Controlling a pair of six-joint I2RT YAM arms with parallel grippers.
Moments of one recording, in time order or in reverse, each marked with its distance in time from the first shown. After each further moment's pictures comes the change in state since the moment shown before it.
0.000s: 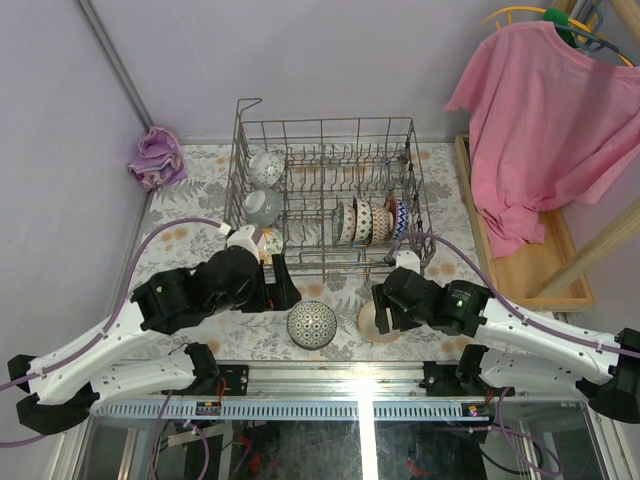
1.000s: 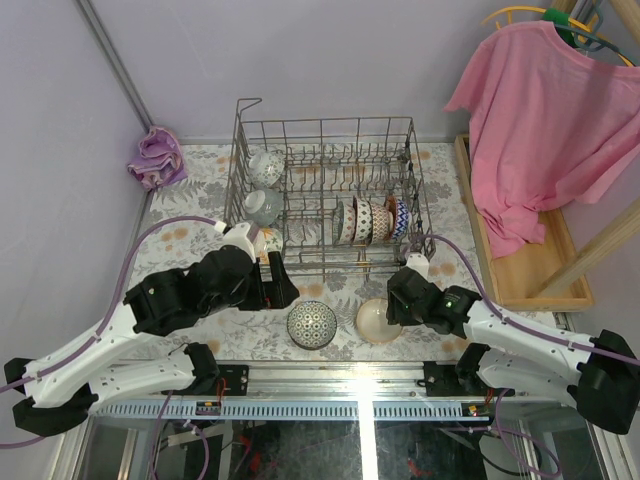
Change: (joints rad) left arm 0.000 -0.024 0.019 0.003 -0.019 0.025; right arm -0.173 0.032 -0.254 0.275 0.030 0.034
